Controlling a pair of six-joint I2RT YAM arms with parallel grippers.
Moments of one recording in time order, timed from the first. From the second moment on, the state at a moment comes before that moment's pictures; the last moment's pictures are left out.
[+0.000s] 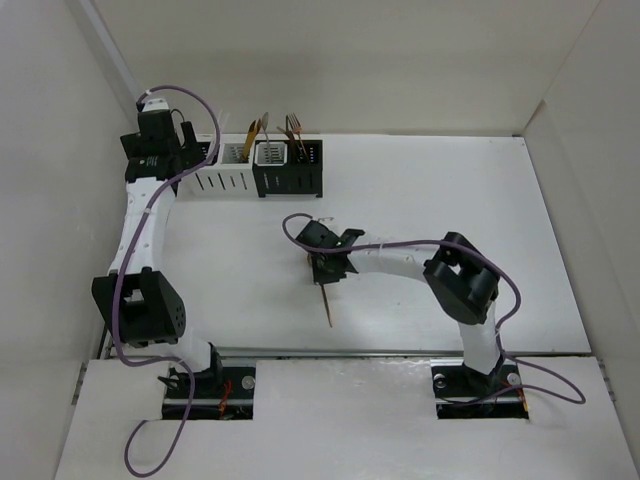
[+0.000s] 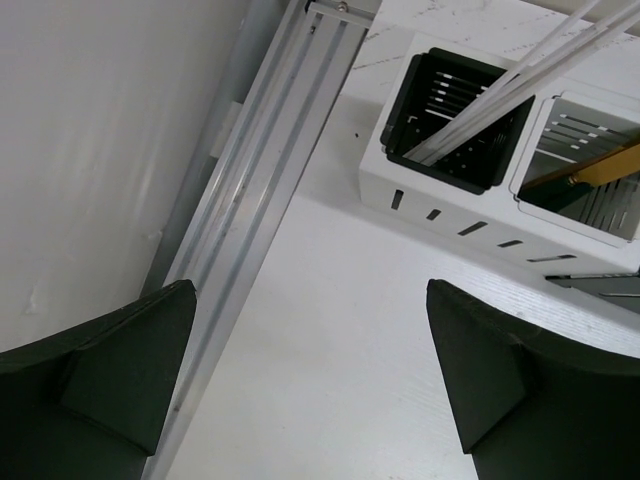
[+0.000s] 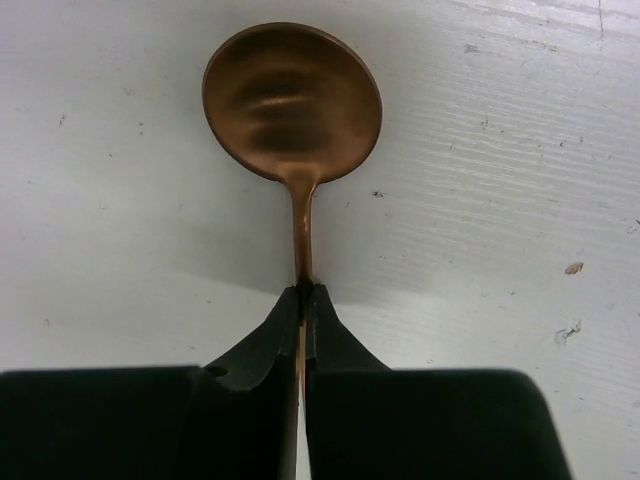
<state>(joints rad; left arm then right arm) 0.09 1.56 1.53 -0.55 -0.30 -0.09 0.96 2.00 1.39 -0.55 0.21 0.75</state>
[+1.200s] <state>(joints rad) 0.21 1.66 1.77 -0.68 -0.28 -0.06 0.73 2.53 2.37 0.54 0.27 -0.12</state>
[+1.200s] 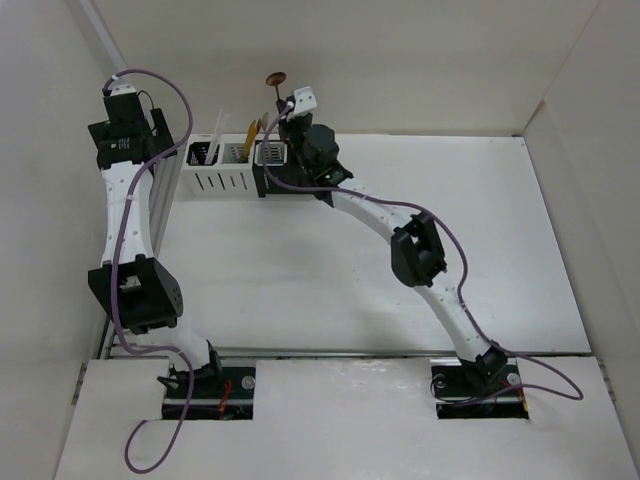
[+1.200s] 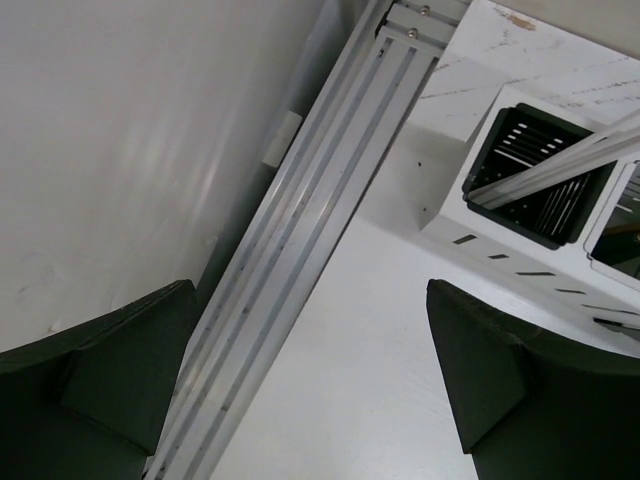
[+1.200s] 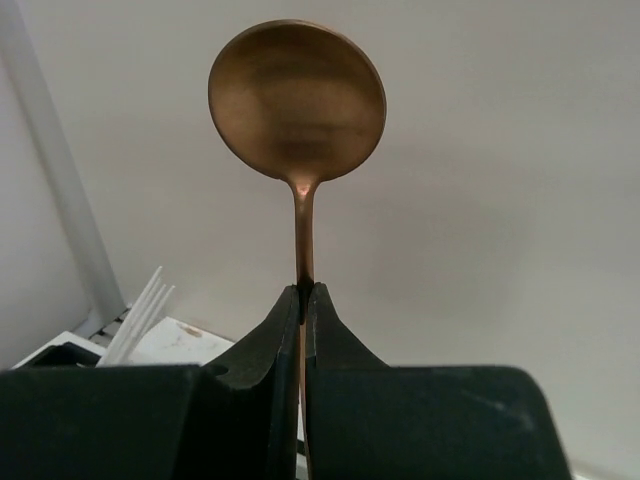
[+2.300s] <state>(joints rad) 0.22 1.69 1.77 -0.70 -0.30 -0.03 0.74 2.32 1.98 0.63 0.19 -0.05</state>
